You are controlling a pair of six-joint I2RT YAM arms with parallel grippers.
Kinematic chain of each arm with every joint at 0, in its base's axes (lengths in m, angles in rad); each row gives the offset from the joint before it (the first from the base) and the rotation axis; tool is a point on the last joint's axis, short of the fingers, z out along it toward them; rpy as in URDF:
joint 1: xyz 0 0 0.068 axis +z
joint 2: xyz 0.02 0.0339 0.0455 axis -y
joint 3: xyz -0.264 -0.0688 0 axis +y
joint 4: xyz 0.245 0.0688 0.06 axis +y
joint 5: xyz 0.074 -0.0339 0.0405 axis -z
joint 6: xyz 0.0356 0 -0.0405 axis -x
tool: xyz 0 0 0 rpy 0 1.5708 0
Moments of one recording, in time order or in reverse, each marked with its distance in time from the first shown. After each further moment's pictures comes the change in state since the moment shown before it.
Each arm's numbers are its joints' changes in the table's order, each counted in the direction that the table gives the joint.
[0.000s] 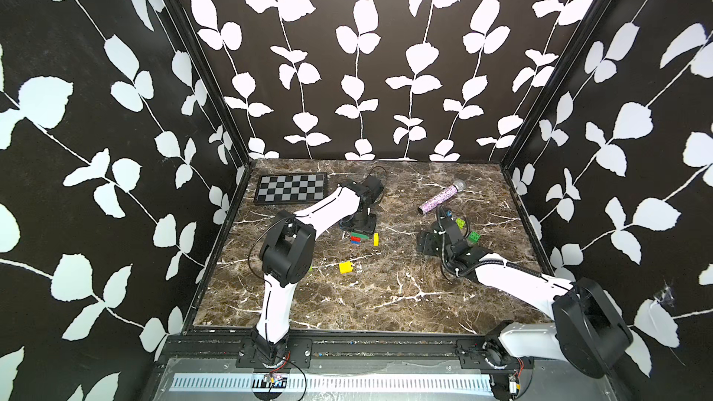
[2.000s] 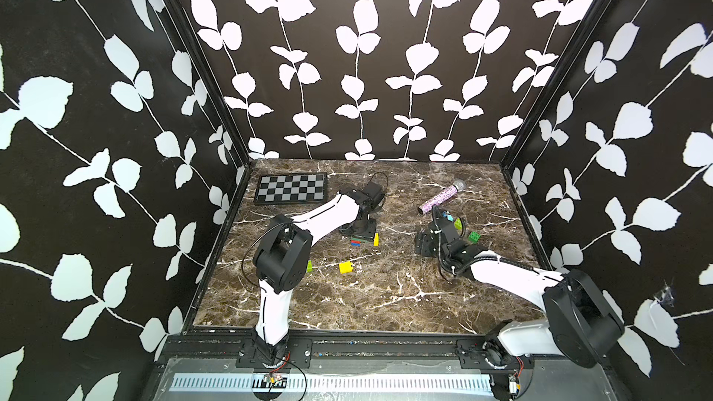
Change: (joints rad) left arm -0.041 0.072 0.119 -0.085 -0.041 0.102; right arm 0.000 -0.061 -0.012 -0.001 -0.035 0.013
